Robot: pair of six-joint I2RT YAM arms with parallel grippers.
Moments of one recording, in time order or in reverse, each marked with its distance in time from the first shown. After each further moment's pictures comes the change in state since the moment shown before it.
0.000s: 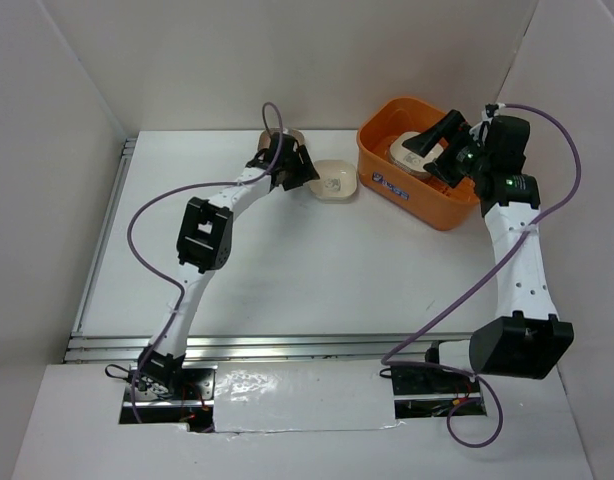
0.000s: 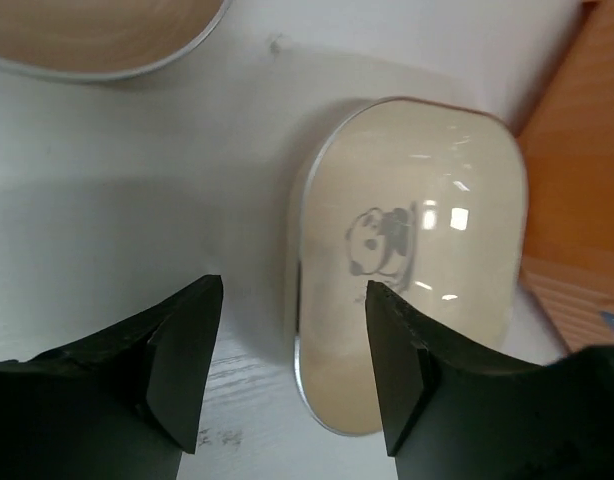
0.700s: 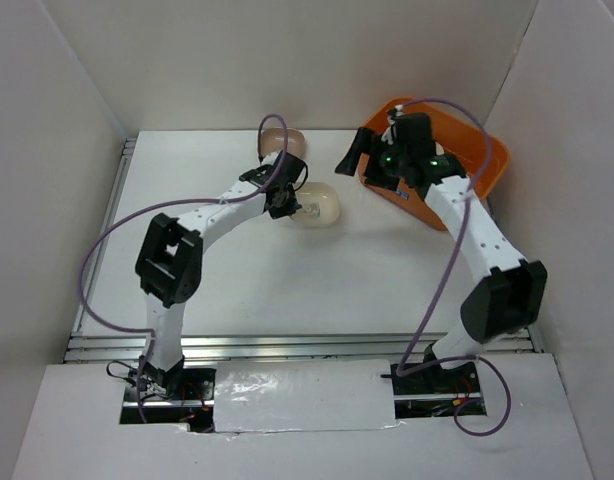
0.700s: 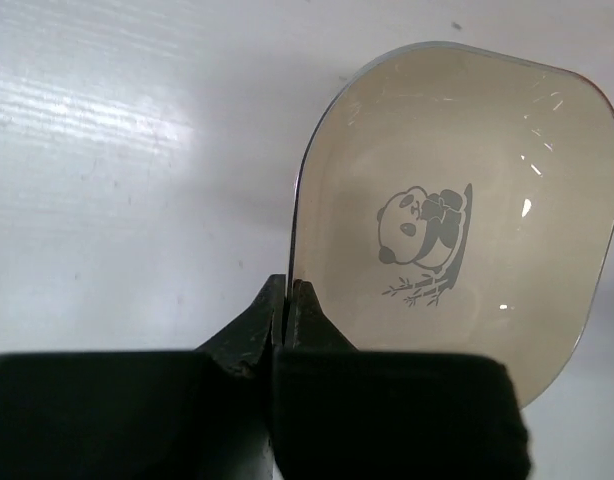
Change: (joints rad) left arm -0.153 -0.493 -0.518 -0.320 -0.421 -0.061; right arm 0.379 0.190 0.101 -0.066 0.196 -0.148
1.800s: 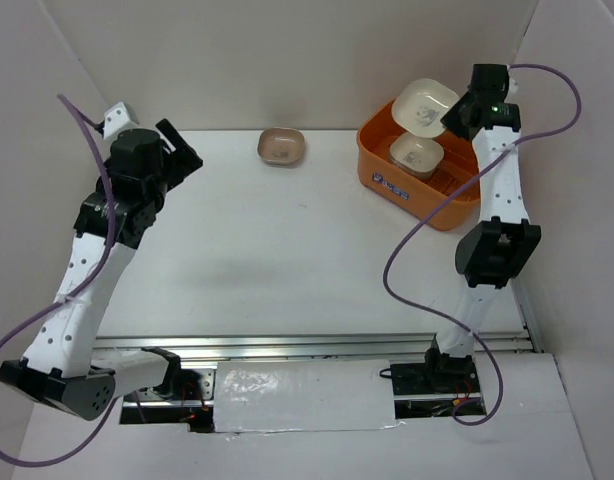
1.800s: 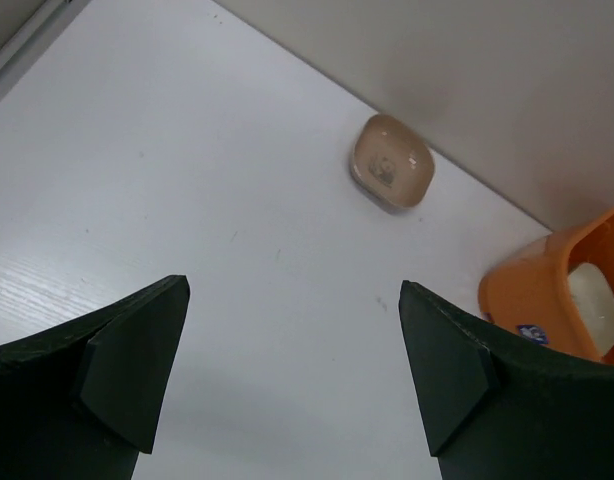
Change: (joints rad) left arm 0.274 -0.859 -0.167 -0.105 -0.193 0.129; right arm -0.337 0.422 0.619 -0.257 0.385 0.077
